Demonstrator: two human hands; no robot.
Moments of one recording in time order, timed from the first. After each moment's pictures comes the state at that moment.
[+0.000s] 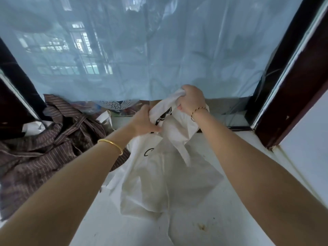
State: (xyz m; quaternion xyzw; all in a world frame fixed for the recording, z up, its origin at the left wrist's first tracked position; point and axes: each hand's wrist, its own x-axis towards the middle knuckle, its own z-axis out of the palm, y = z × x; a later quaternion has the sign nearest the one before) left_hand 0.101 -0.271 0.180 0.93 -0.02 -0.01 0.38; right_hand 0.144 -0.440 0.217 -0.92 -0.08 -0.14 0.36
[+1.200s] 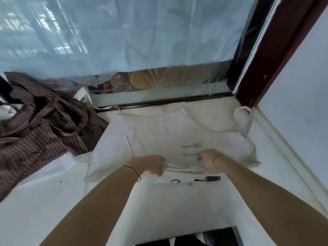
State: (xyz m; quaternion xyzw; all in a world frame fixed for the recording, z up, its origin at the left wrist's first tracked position) left_hand -0.003 -0.337 0.013 0.90 -0.20 -0.38 0.02; right_hand -0.001 -0.571 0.001 -0.94 -0.01 0.34 0.02
